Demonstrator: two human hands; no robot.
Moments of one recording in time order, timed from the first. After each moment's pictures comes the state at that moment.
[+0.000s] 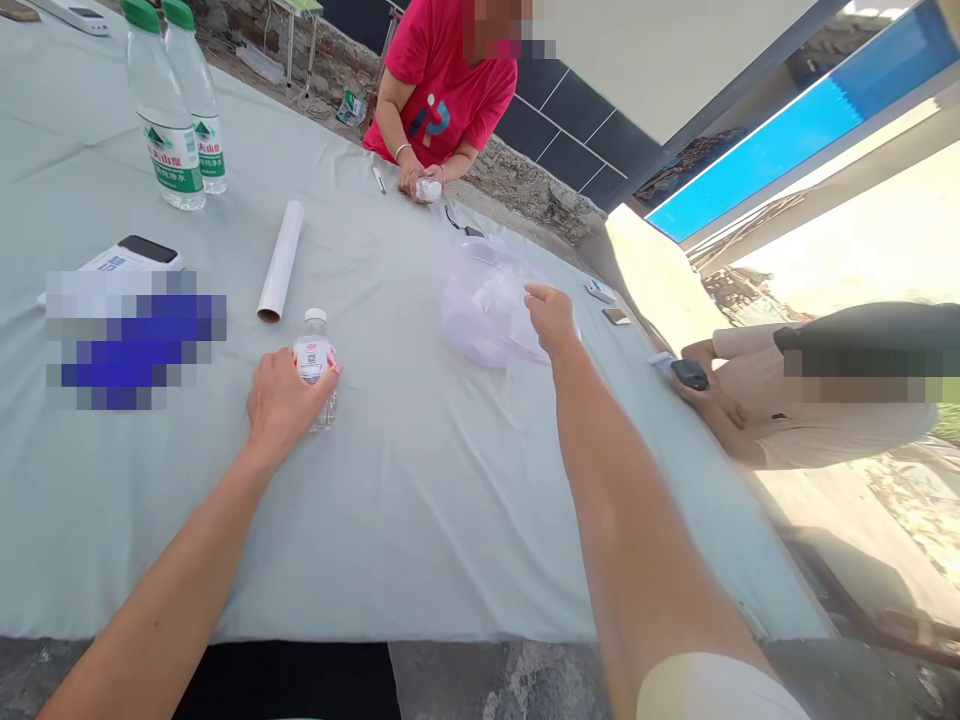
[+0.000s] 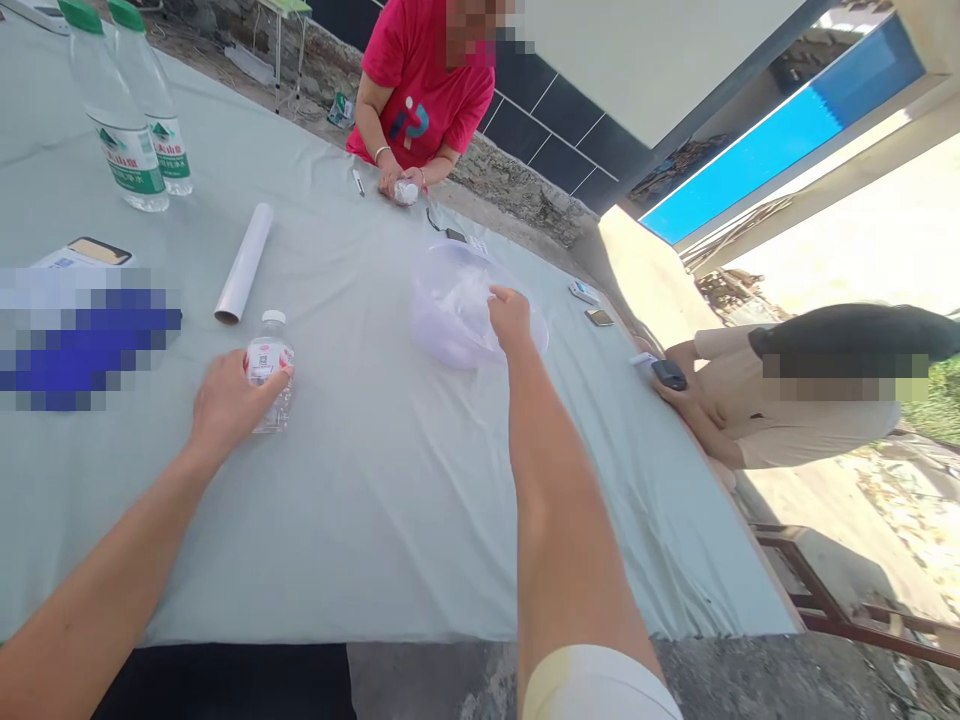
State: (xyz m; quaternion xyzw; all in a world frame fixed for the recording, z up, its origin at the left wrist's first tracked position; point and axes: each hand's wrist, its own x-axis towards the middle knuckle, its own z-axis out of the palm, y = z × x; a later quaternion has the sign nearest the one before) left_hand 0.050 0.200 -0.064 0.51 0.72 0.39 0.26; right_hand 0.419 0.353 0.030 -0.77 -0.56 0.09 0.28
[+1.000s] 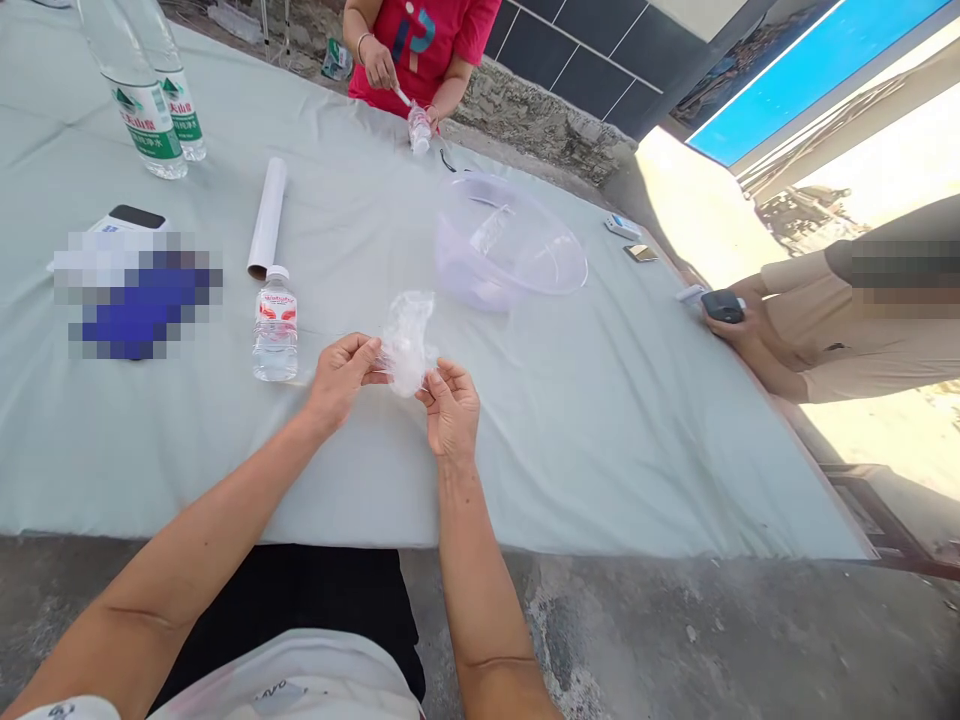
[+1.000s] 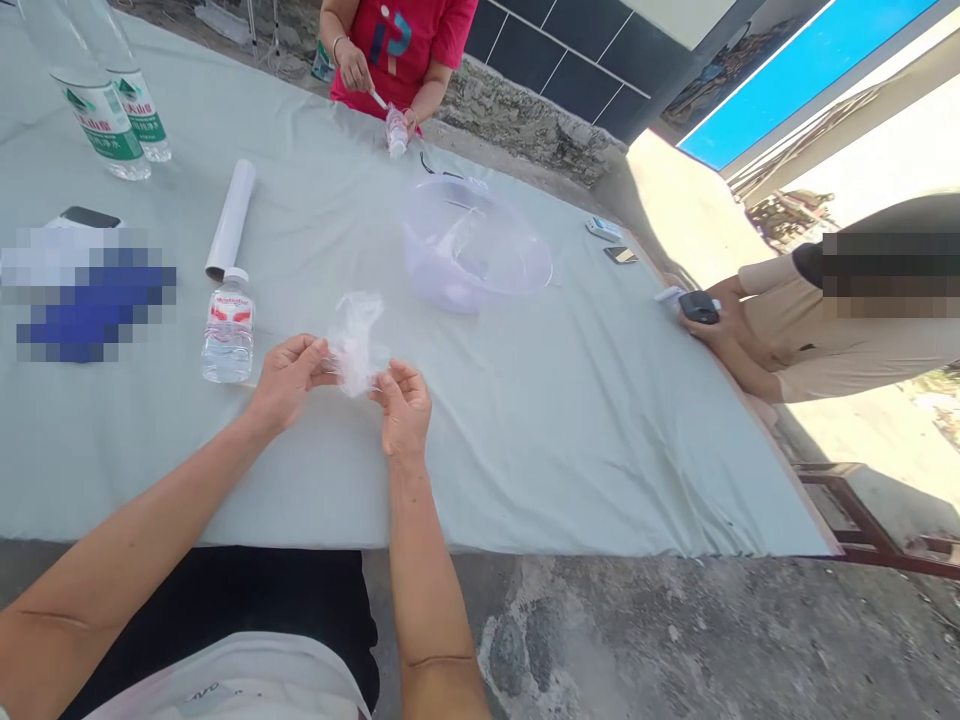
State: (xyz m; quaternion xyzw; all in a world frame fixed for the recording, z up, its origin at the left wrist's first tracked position) left_hand 0.118 0.153 -0.067 0.42 0.40 0.54 0.61; right_hand 0.274 0.114 -0.088 -0.51 -0.28 0.46 0.67
